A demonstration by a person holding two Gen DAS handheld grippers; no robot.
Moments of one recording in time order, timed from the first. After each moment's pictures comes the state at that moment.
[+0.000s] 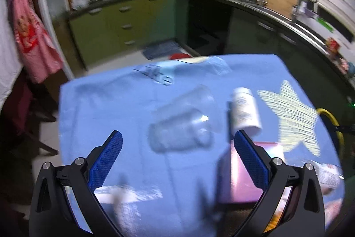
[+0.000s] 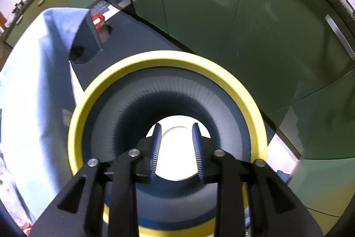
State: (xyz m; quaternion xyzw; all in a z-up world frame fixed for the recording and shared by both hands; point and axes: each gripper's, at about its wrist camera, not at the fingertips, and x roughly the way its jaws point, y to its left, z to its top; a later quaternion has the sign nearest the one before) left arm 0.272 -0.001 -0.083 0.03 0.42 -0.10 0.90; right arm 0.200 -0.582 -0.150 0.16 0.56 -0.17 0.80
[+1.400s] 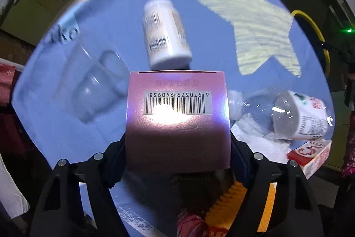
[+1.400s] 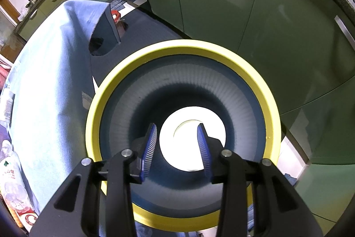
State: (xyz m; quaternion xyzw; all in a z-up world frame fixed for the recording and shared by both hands) left arm 0.299 -0.105 -0.111 0.19 0.65 -0.21 0.71; right arm 0.200 -0.558 -0.166 0.16 0.56 -0.13 0.81
